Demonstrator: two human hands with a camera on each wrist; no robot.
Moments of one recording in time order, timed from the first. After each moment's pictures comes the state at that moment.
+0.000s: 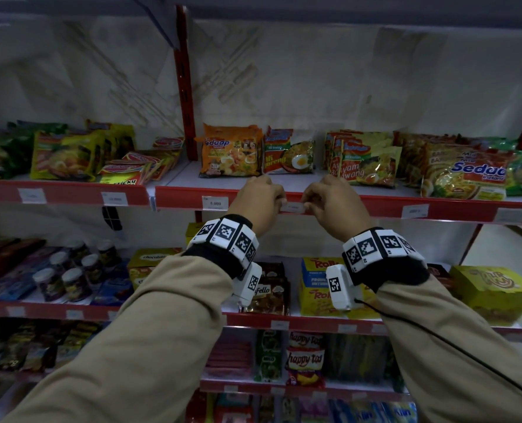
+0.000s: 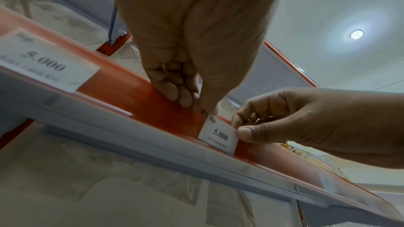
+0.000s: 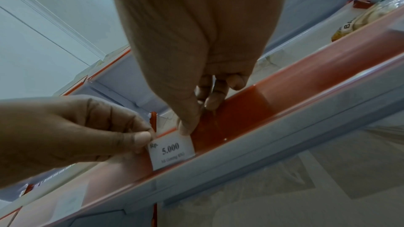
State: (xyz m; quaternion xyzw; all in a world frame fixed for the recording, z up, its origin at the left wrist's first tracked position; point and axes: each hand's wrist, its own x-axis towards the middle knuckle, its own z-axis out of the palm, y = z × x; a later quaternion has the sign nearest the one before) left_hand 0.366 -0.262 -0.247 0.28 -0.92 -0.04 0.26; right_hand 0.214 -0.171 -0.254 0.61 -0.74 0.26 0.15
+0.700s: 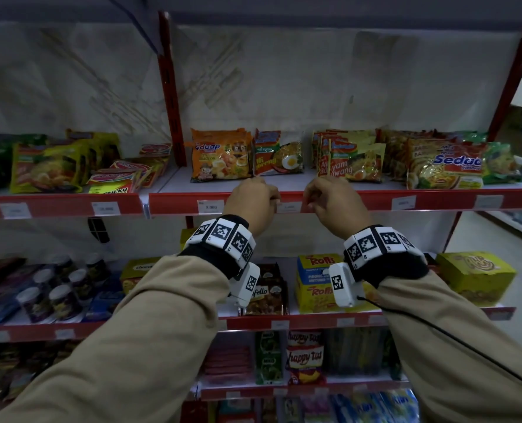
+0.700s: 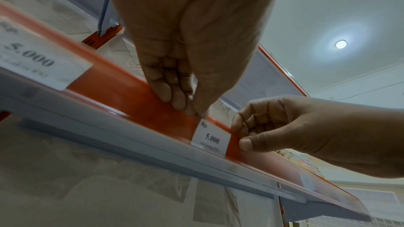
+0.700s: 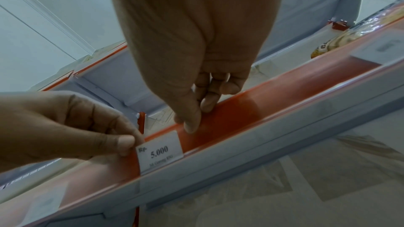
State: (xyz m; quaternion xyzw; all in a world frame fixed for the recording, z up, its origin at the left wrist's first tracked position) left_hand 0.372 -0.265 -0.244 0.27 -0.93 -0.02 0.26; right_hand 0.216 -0.159 -0.256 0.58 -0.75 0.30 0.14
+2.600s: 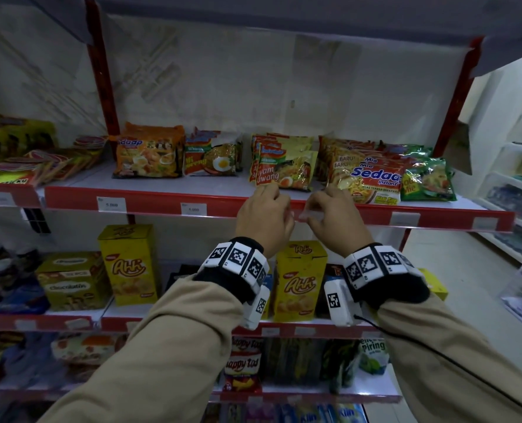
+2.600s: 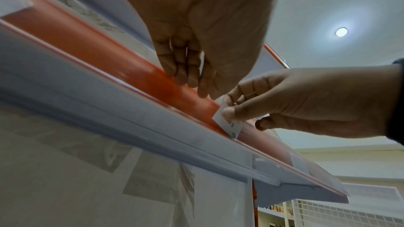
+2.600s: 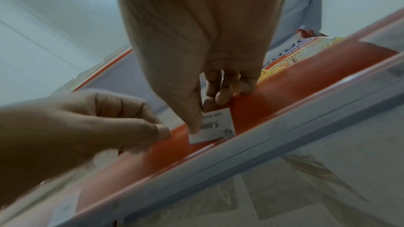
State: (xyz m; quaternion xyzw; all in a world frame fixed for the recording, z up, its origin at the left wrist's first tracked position) left_hand 0.205 -0.150 -0.272 0.25 -0.89 0.03 0.38; right_hand 0.068 -0.066 -0.262 0.57 -0.76 0.27 0.15
